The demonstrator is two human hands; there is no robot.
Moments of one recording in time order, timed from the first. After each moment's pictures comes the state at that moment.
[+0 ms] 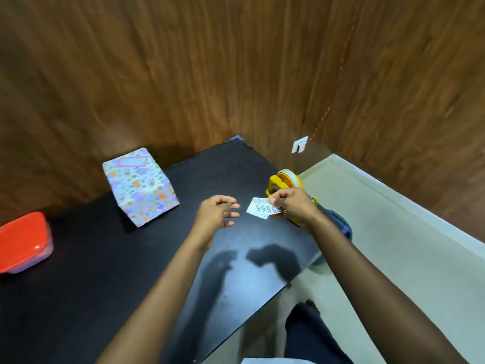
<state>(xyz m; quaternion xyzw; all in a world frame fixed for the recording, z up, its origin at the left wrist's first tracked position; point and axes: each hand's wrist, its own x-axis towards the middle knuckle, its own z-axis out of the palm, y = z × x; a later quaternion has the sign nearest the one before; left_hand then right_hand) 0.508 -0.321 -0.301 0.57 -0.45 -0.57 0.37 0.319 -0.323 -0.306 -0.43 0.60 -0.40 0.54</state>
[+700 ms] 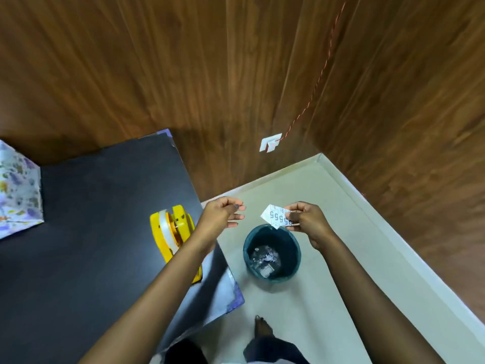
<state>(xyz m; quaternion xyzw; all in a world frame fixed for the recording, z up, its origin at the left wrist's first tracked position) 0.176 -0.482 -0.354 0.60 -0.38 -0.62 0.34 -0.028 -0.487 -0.382 -0.35 0.68 -0.32 0.56</state>
